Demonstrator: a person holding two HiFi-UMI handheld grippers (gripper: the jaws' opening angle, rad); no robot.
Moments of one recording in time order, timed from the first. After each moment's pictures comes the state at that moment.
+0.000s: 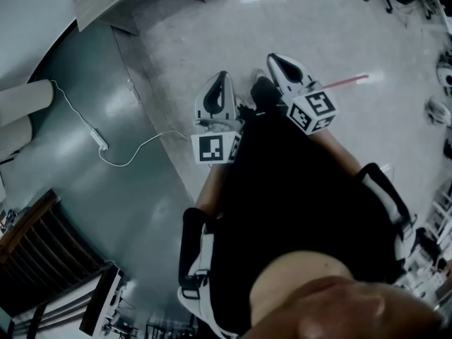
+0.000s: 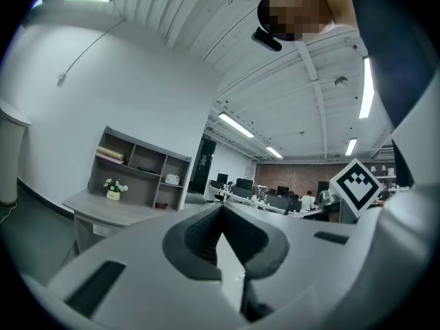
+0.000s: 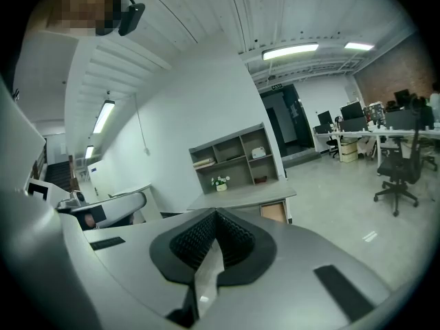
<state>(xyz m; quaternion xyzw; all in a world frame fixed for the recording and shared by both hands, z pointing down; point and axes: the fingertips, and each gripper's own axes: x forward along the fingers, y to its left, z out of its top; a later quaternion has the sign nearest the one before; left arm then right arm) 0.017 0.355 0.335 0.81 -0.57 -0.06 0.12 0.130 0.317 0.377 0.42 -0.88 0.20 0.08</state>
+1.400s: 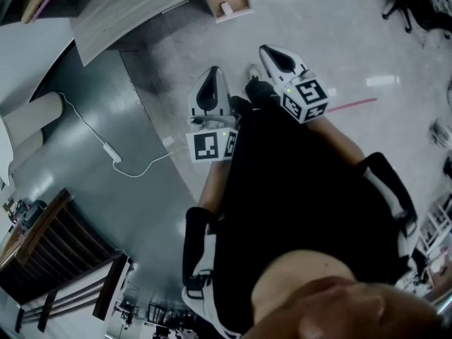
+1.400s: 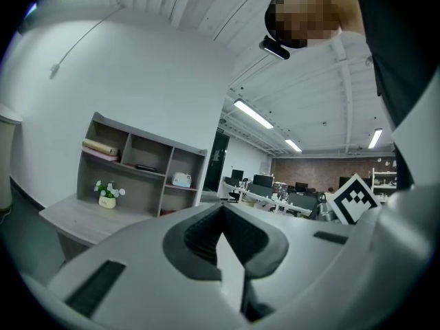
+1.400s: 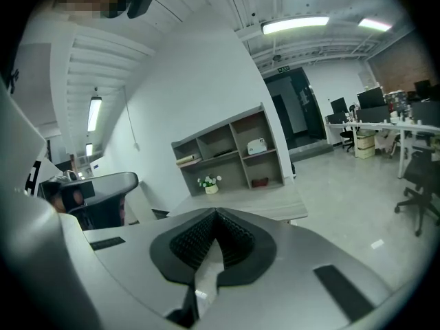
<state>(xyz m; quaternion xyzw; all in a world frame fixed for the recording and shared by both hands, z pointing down) 0.002 0.052 0.343 0.78 -0.61 -0.02 0.13 0.111 0.004 0.413 0.39 -0.89 0.22 0.12</state>
